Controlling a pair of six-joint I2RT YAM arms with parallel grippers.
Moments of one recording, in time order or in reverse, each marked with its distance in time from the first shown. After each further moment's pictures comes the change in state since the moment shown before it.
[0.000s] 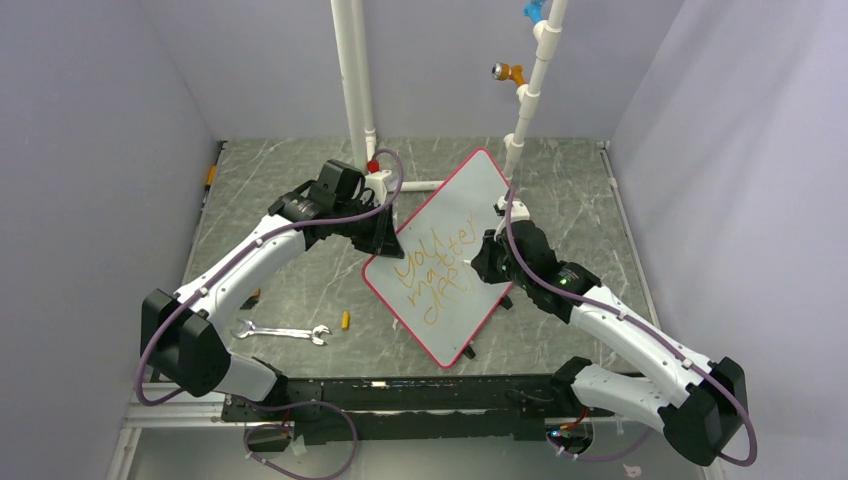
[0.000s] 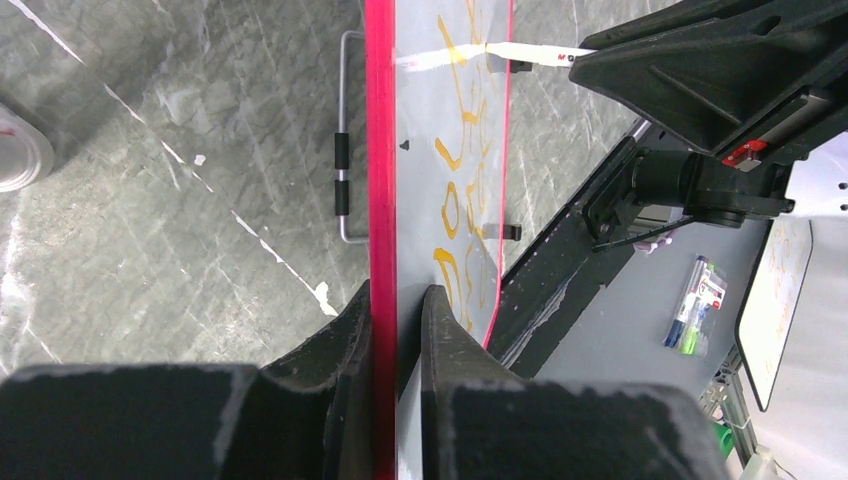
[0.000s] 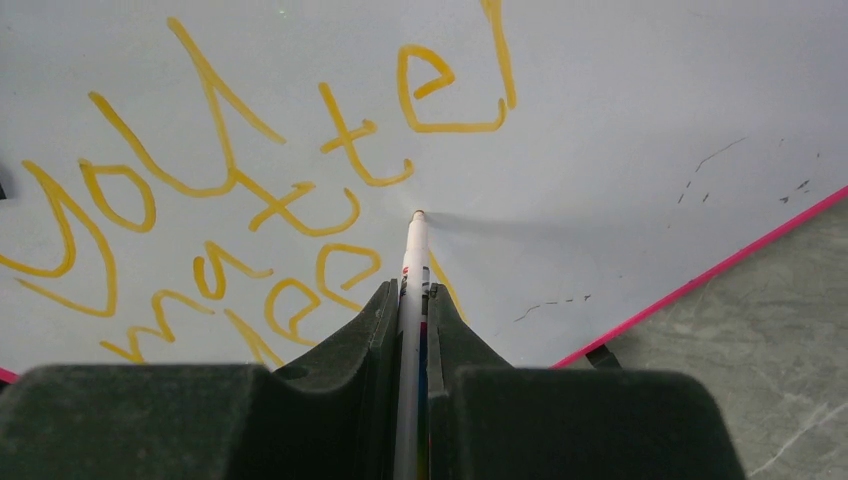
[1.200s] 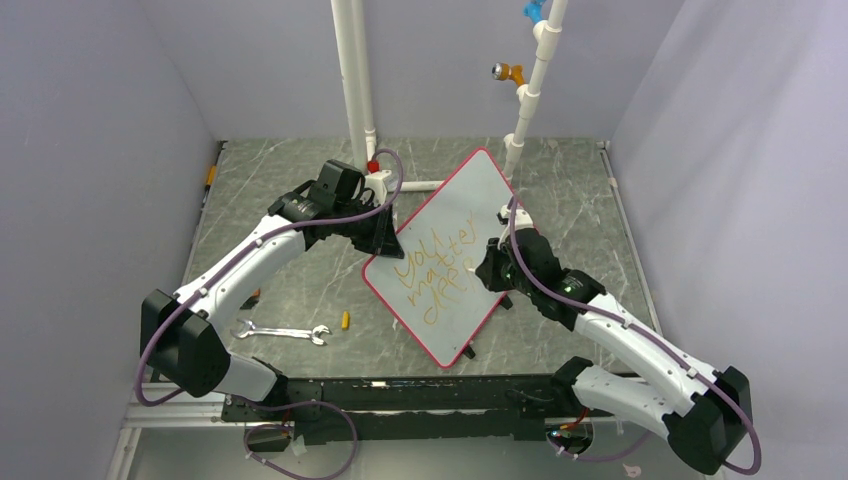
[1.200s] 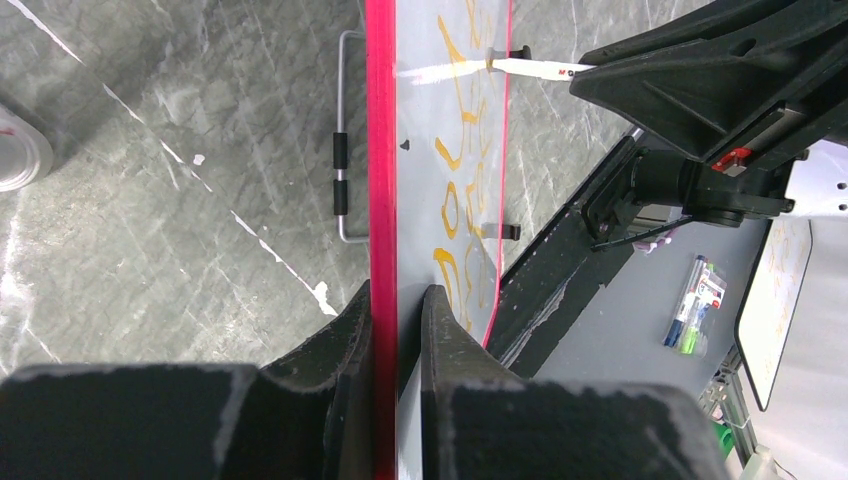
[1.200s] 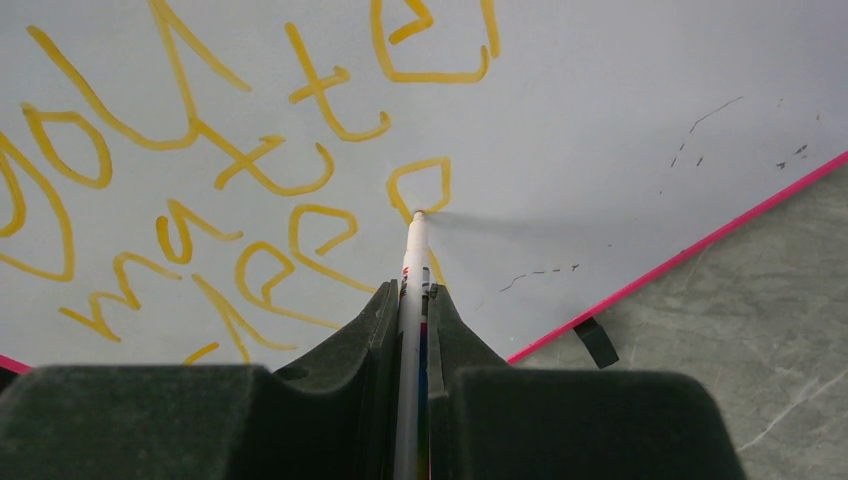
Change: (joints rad) left arm -0.001 -0.002 0.000 -0.001 -0.001 0.000; right arm -0.001 -0.051 -0.052 -0.023 -0.004 -0.012
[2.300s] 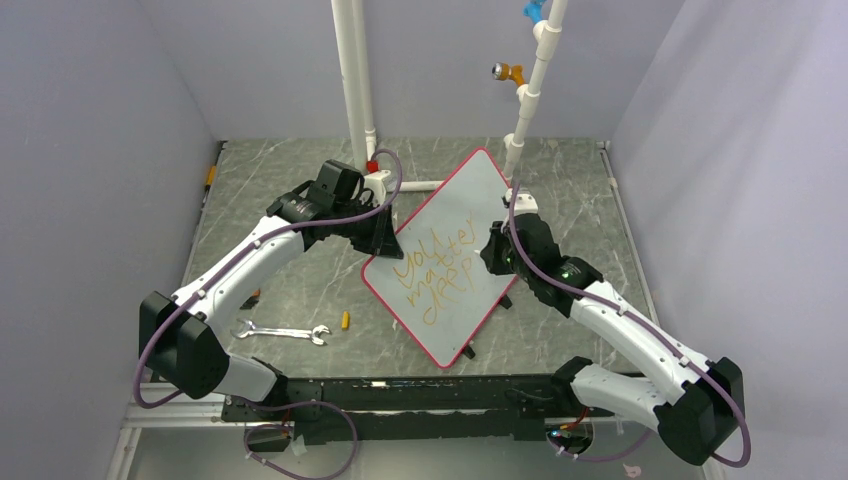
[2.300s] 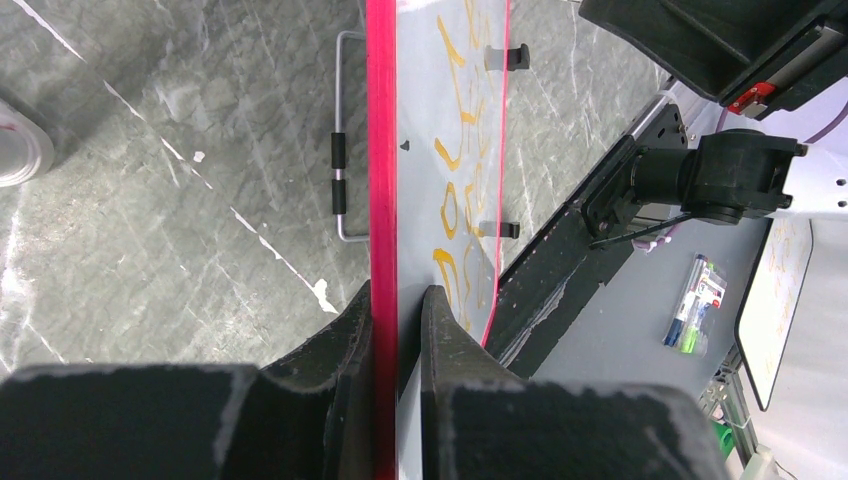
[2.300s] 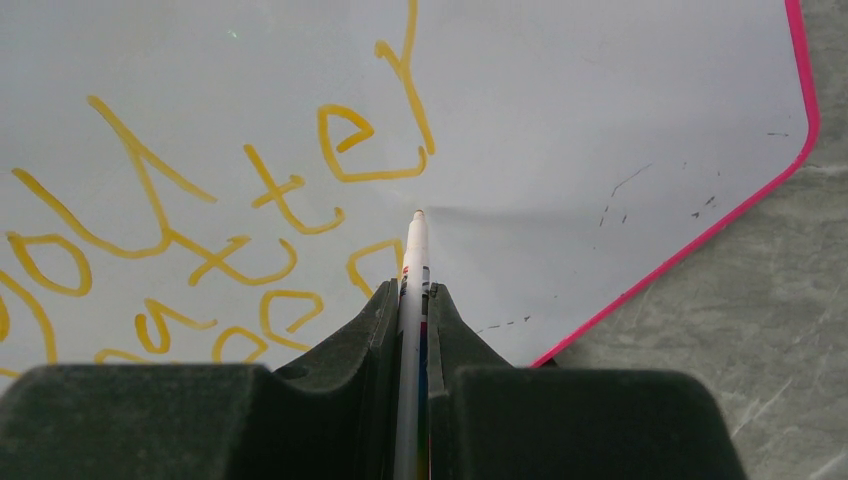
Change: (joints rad) left arm 0.000 -0.009 0.000 -0.008 -0.002 0.000; right arm -0.056 0.072 0.075 0.025 0.068 -0.023
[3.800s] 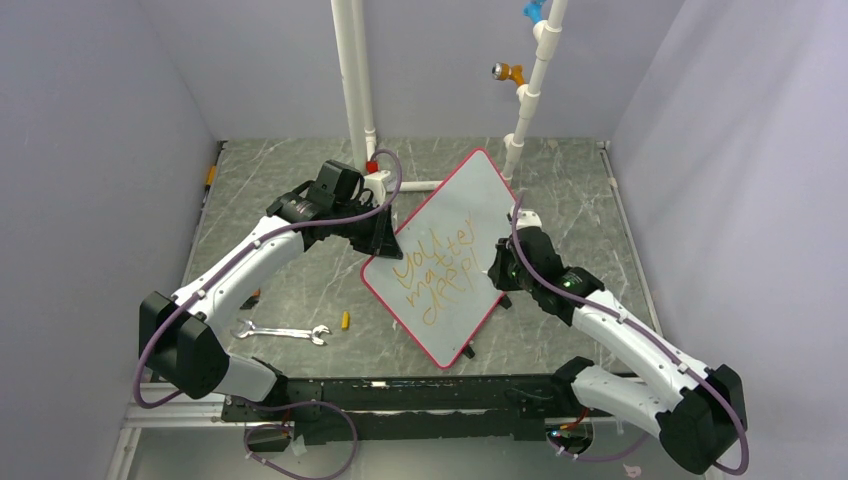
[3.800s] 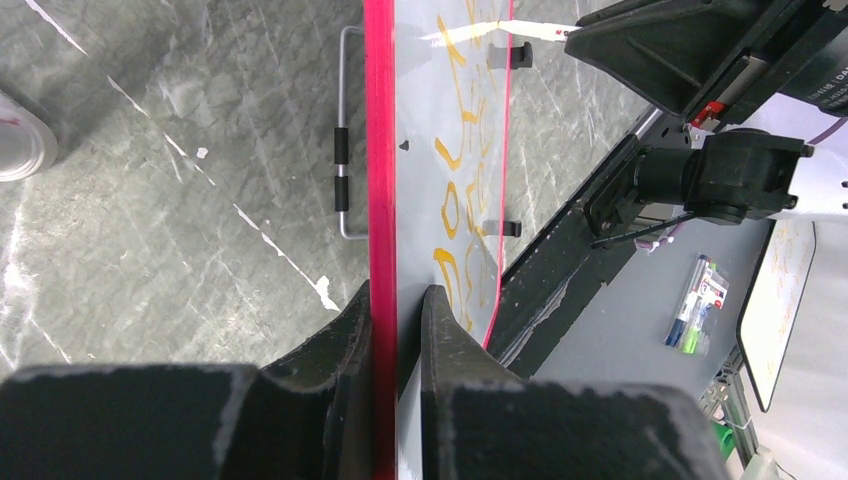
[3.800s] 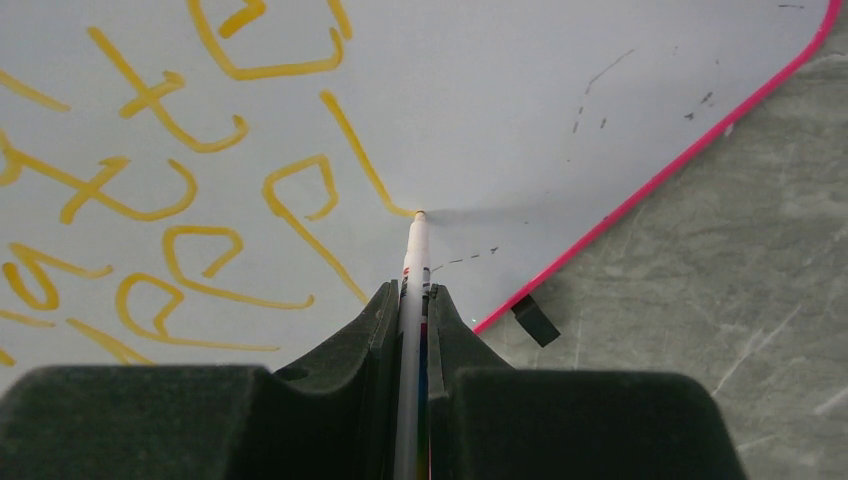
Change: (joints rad) left arm 0.000 0.000 0.000 -0.006 -0.006 0.001; right arm -0.024 -0.047 -0.102 -0.053 -0.051 0.034
